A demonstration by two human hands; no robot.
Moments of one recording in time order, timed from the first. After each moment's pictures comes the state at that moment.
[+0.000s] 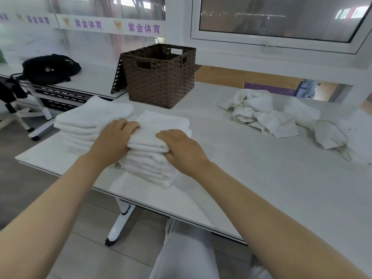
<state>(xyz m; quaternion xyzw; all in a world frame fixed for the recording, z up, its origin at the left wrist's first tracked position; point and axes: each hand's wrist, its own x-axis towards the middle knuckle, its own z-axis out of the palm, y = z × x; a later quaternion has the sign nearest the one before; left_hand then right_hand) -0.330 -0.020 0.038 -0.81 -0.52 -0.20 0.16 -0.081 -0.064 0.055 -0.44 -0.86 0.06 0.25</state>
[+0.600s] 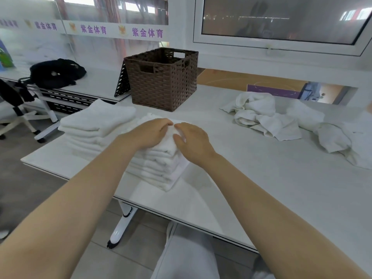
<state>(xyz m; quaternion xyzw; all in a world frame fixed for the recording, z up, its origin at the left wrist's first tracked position) -0.241 0.002 0.086 -0.81 -0.54 -0.17 -0.14 -0.064 -0.036 0.066 -0.54 -0.80 0.09 0.26</state>
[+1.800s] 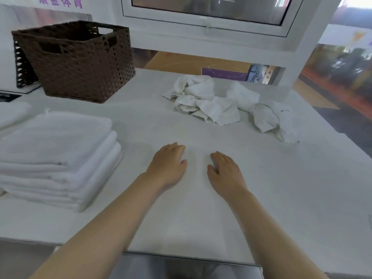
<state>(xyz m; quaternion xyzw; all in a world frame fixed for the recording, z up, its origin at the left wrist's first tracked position) -0.002 -0.027 -0.001 -0.84 -0.50 -0.12 -0.19 0.188 -0.092 -0.031 -0.75 -0.62 0.09 0.19</state>
